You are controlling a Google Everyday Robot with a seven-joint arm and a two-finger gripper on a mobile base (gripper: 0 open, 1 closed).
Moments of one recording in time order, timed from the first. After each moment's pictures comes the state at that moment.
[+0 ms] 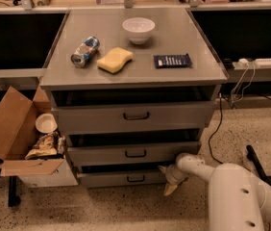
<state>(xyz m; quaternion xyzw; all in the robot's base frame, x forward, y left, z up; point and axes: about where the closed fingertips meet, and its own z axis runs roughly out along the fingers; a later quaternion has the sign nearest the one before) 0.622 -0.179 0.164 -0.76 0.62 0.07 0.18</state>
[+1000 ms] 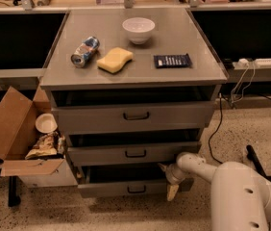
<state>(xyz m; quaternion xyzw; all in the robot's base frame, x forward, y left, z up) 0.621 -0.178 0.179 -0.76 0.62 0.07 0.18</state>
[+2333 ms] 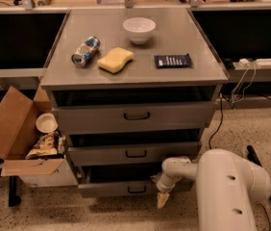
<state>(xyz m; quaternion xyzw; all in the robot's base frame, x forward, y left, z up) 0.566 -0.135 0.165 -0.76 0.63 0.11 0.10</state>
